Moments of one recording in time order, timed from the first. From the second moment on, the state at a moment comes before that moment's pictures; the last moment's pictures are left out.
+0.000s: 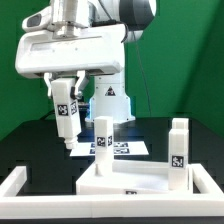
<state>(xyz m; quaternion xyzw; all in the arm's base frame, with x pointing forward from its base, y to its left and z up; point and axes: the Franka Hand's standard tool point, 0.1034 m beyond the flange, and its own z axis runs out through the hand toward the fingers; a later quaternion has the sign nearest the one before) 0.619 -0.116 0.185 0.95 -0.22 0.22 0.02</state>
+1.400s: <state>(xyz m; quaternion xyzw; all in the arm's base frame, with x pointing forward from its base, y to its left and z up) 0.612 -0.073 0.135 0.95 -0.22 0.21 0.03</state>
